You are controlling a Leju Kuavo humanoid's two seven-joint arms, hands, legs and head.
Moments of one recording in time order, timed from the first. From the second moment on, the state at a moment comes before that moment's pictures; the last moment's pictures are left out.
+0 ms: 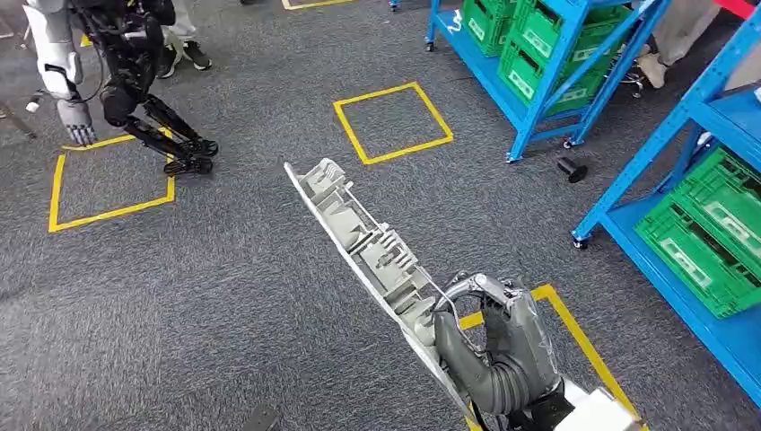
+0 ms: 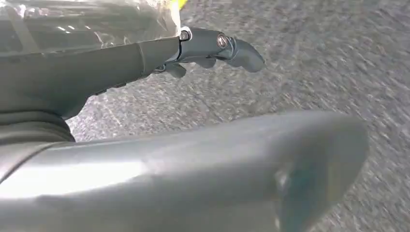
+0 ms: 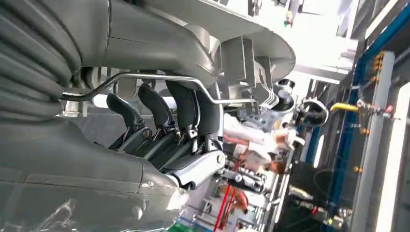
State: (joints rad) left arm -0.10 0.06 -1.25 -0.32 0.93 0.25 -0.19; right arm -0.15 -0.27 0.92 -2.06 -0.09 -0.26 -0.15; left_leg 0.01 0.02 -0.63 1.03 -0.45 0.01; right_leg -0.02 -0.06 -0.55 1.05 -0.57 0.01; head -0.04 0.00
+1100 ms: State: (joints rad) left arm -0.12 0.05 -1.27 -0.32 0.90 0.25 -0.18; right arm -0.13 -0.29 0.89 -2.08 -0.05 -0.28 -0.13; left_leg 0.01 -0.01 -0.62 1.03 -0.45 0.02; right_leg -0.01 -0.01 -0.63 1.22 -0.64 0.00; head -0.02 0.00
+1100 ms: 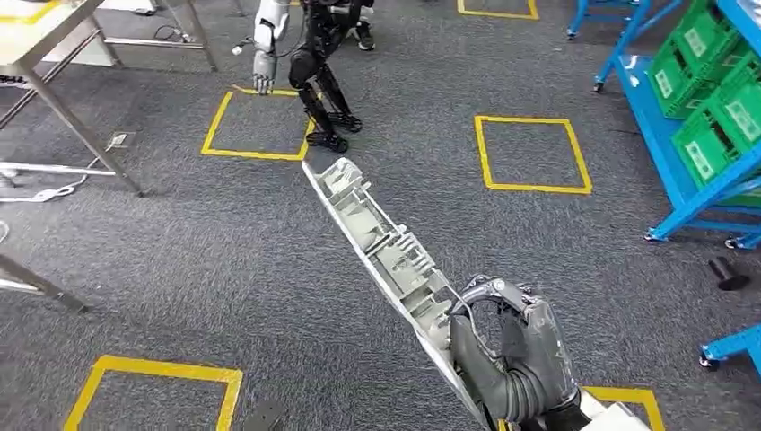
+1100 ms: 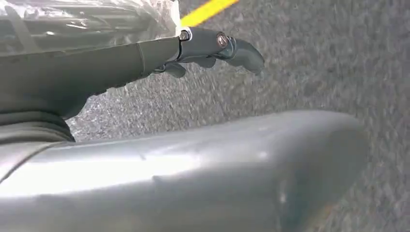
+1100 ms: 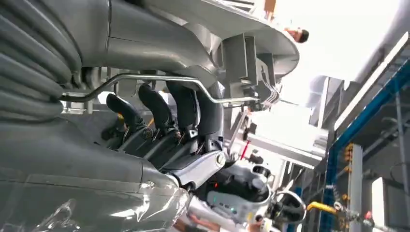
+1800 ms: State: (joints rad) left arm -0.14 0.05 -1.27 -0.32 0.91 0.25 -0.16; right arm -0.14 -0.30 0.89 -2.09 -0.06 -0.28 -0.13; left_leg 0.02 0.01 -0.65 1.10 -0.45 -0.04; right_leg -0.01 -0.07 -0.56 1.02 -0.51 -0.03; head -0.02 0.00
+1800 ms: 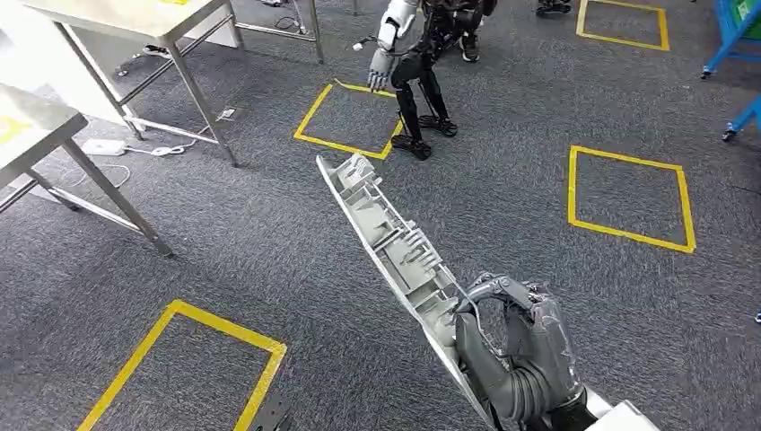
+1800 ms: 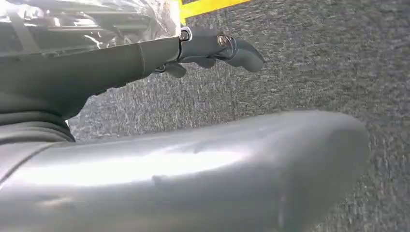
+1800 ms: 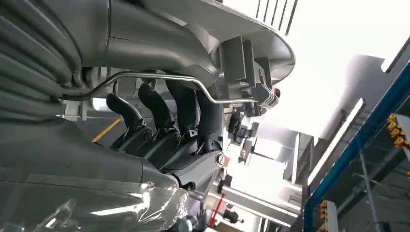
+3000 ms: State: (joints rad) left arm -0.15 0.05 -1.27 -0.32 0.90 0.25 -0.16; right arm -0.17 -0.30 0.88 -2.08 -0.09 -0.28 -0.14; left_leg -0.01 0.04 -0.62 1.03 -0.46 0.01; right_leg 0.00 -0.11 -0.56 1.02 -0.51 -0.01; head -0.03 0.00
